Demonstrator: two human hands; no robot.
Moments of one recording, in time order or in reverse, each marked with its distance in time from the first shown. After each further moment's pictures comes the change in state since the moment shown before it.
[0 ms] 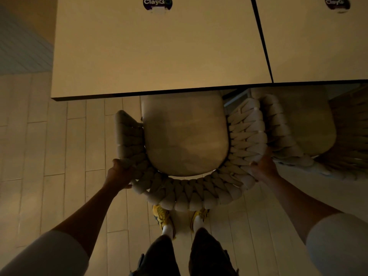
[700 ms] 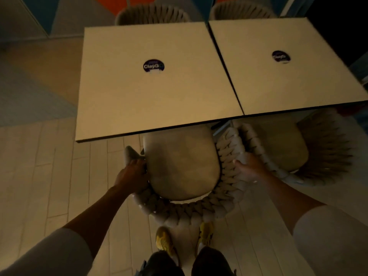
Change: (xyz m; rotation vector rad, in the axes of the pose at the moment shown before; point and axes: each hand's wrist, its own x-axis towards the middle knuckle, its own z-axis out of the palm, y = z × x) left_hand -0.076 0.118 -0.048 0.720 0.091 0.555; right_hand -0.055 -0.070 -0.070 -0.098 -0.015 -0.135
